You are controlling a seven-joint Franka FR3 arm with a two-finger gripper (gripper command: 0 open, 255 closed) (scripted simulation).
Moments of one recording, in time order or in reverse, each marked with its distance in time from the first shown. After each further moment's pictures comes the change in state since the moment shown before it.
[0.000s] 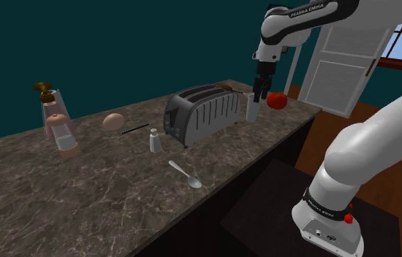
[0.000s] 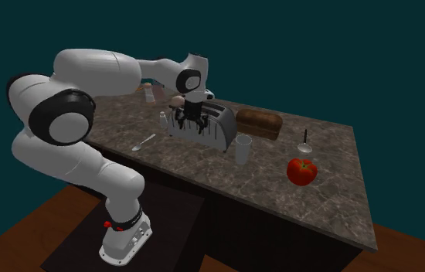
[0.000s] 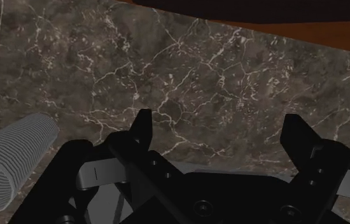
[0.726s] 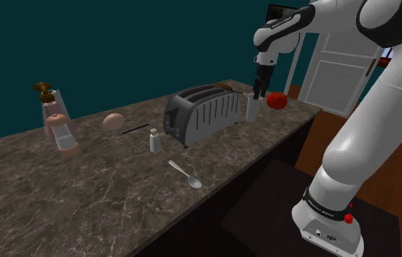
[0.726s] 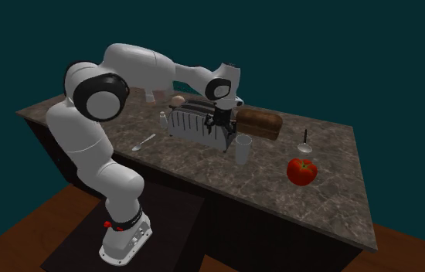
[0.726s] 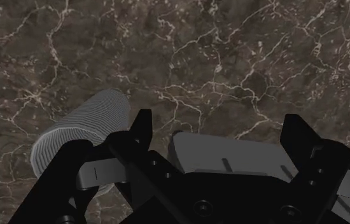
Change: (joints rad) arm -0.038 0.340 -0.162 0.226 0.058 0.128 -0.226
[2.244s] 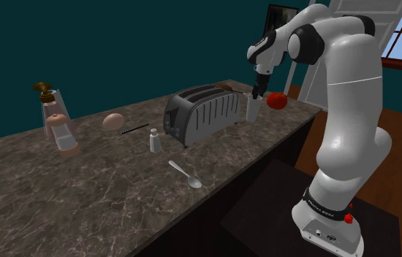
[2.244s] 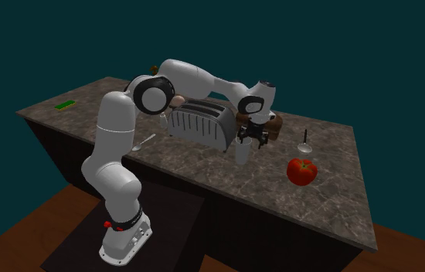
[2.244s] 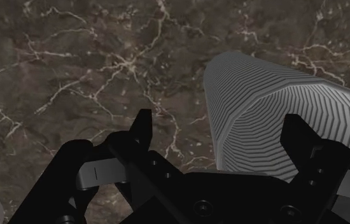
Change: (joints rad) arm -0.171 0.539 -0.051 0.427 0.270 0.066 -0.286
